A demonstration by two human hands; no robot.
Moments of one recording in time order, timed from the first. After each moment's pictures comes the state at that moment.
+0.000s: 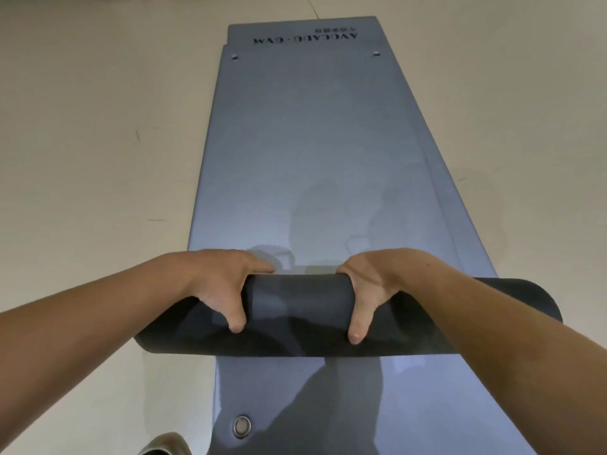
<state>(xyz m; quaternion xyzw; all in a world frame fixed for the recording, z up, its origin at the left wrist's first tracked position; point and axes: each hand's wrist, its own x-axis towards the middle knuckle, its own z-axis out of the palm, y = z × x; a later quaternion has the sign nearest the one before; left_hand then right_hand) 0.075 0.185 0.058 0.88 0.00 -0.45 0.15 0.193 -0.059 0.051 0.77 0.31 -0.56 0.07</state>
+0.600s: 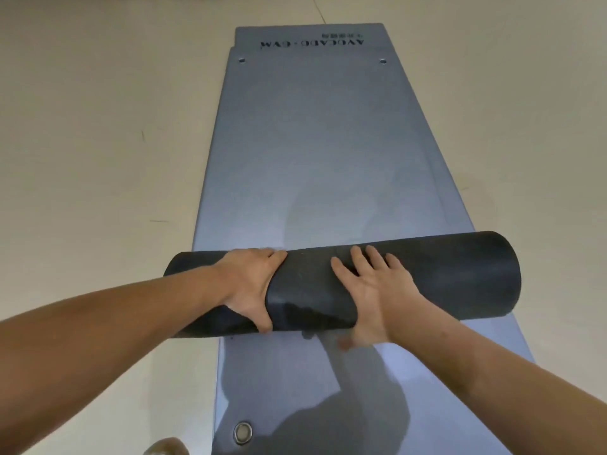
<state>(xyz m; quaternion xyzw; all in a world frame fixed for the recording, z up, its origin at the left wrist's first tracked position) 0.086 0.176 0.009 0.94 -0.03 -0.34 0.09 0.149 -0.070 0.034 0.86 0.38 -0.28 0.18</state>
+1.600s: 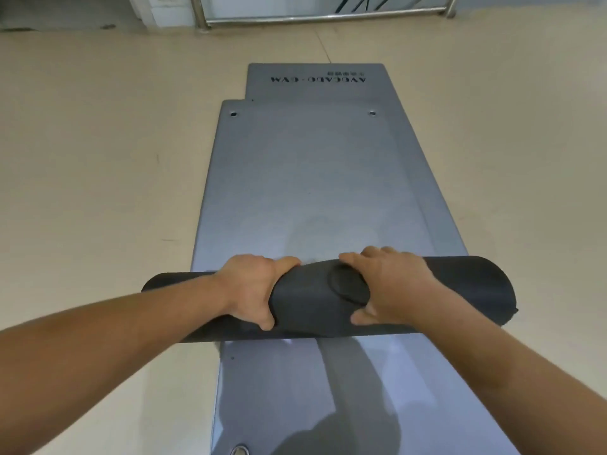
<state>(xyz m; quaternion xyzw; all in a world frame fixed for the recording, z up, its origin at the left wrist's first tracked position) 0.087 0.172 0.044 0.95 -0.01 -0.28 0.09 0.184 -0.062 0.085 0.89 0.38 -0.22 0.13</state>
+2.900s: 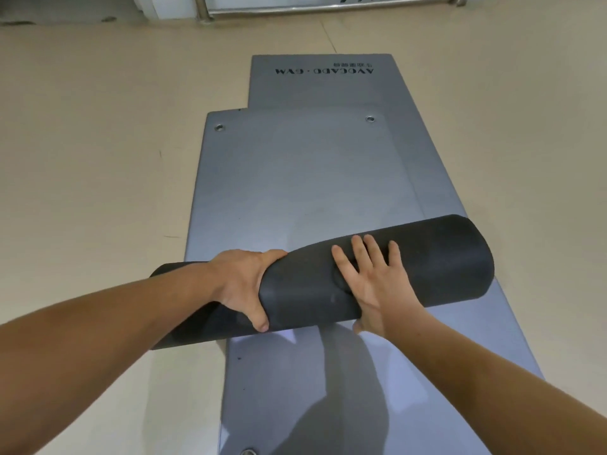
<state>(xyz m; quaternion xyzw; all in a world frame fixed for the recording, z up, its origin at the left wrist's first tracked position) 0.096 0.217 0.015 0.92 0.03 -0.34 0.18 0.174 -0.043 0.024 0.88 0.40 -0.15 0.20</state>
